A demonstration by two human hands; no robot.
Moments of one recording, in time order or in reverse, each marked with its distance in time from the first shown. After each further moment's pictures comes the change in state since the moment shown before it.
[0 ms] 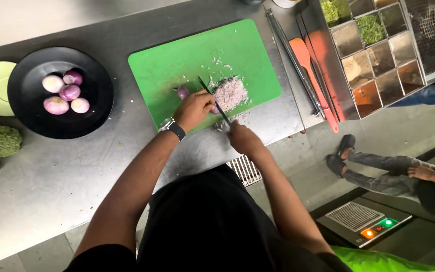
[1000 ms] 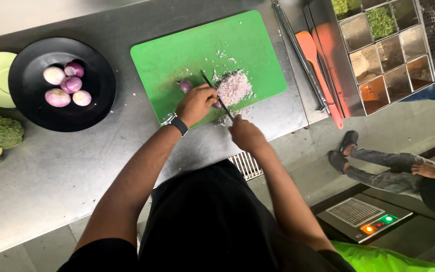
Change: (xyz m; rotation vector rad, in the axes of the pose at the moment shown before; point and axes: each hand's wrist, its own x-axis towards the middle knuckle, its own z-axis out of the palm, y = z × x) left_hand -0.002 -0.002 -0.001 -0.021 0.039 0.019; right_hand 0.000 -0.004 0.000 -0.030 -0.012 -0.005
